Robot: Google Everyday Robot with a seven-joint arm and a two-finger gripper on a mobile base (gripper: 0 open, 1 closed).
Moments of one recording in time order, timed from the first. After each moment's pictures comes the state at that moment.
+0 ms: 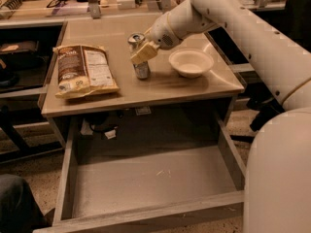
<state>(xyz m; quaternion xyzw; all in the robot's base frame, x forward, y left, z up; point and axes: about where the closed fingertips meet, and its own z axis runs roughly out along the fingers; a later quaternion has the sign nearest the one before) 0.714 0.042 0.888 -0.60 0.67 0.22 0.38</state>
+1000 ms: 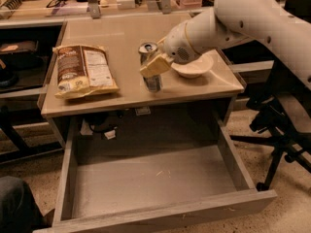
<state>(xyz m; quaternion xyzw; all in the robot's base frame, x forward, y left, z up) 0.629 0.007 0.904 -0.56 0.70 0.21 0.39</state>
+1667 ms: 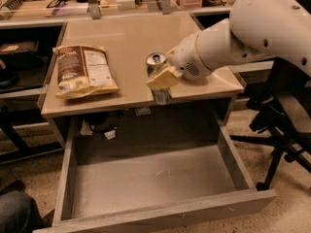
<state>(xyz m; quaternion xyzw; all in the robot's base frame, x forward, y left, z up) 0.574 -0.014 0.907 -0.54 0.72 0.17 0.40</state>
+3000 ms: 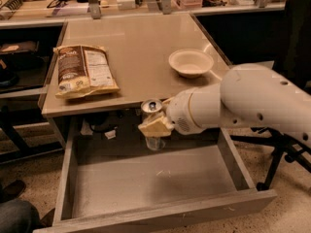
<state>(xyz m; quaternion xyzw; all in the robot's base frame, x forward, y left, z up) 0.496 -0.001 0.825 -0.46 0.77 0.20 0.38</state>
